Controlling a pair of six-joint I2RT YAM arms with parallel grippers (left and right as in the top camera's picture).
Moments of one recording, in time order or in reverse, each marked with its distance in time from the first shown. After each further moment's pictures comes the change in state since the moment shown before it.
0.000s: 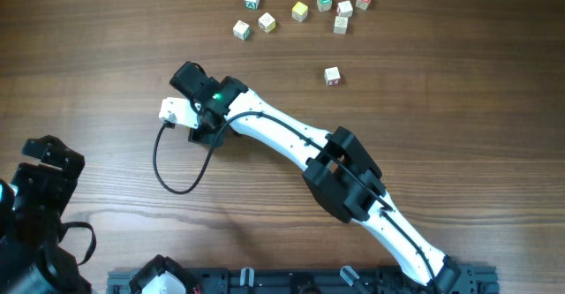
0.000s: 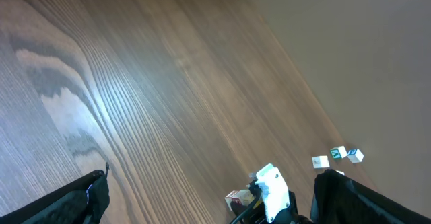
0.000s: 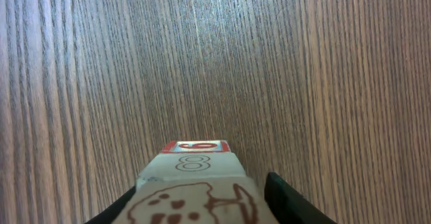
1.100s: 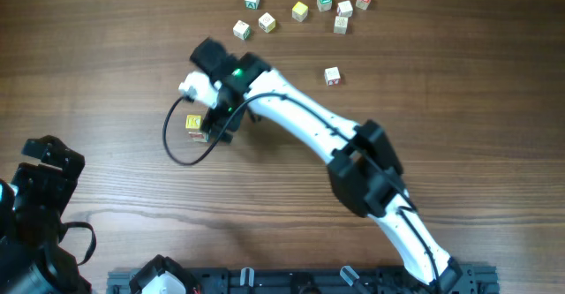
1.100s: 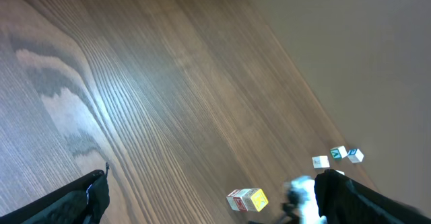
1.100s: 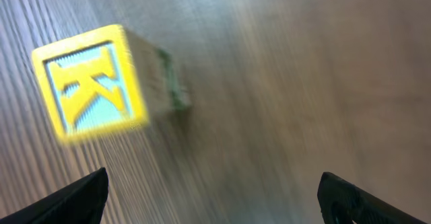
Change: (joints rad) left arm 0.000 0.000 0.000 0.000 0.000 0.000; right arm -0.097 -0.110 0.000 -0.165 0.011 0.155
